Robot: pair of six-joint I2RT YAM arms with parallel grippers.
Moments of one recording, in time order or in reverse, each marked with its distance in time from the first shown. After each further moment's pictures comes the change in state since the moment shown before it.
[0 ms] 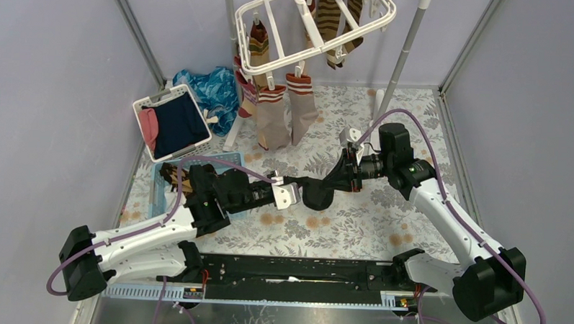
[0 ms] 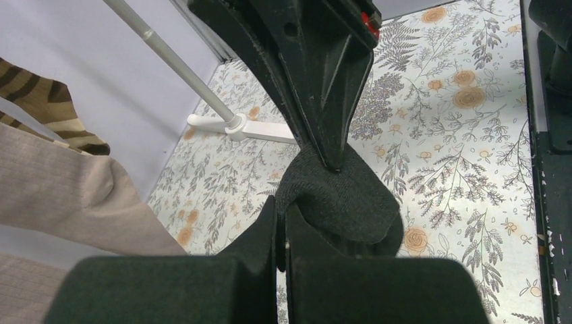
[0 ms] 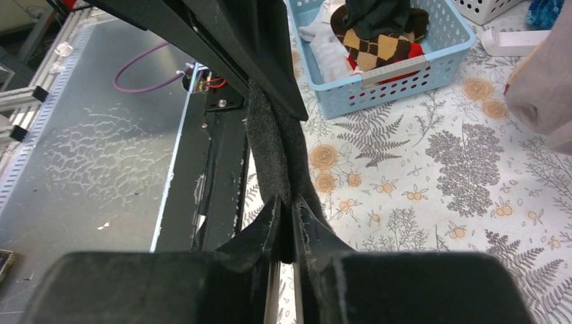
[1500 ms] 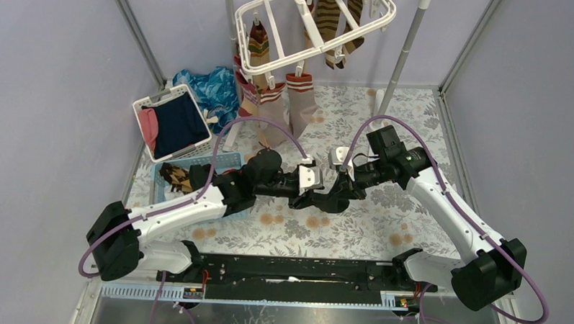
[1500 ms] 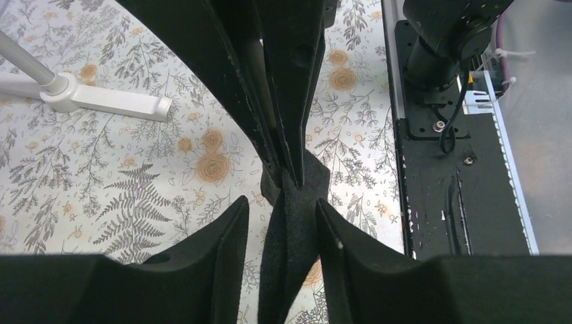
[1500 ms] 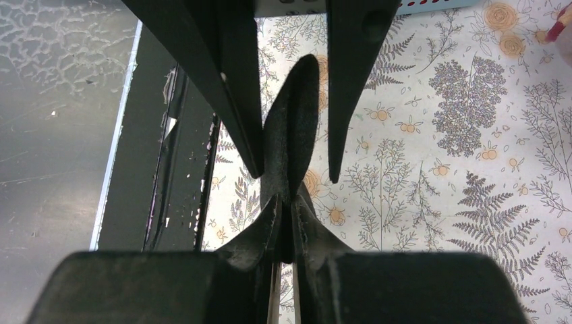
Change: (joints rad) left arm 0.080 0.289 0.191 -0.158 0.348 -0.256; right arm 0.068 0.071 0.173 -0.584 0.234 -0.592
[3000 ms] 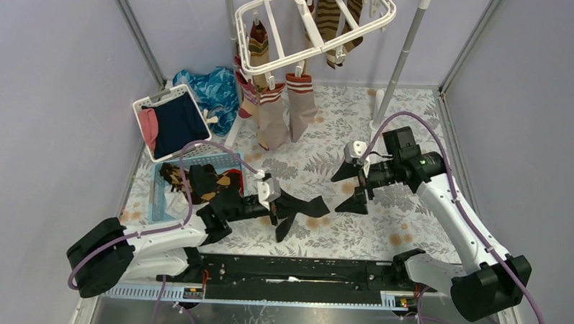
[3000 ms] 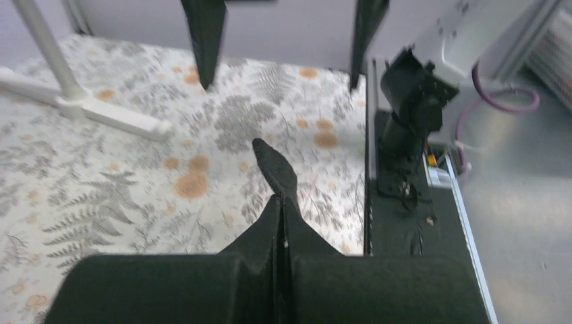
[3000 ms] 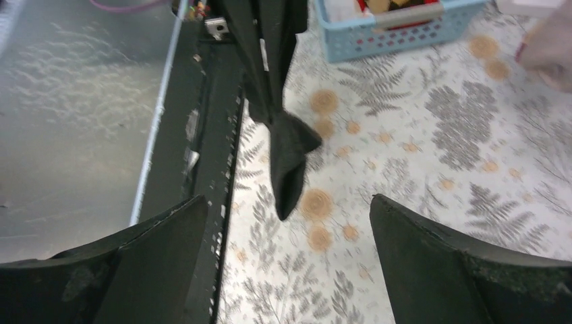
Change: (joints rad) left arm 0.001 -0.183 -0.511 0.681 -0.074 -0.332; right arm -0.113 -0.066 -0.009 -0.023 -0.122 0.031
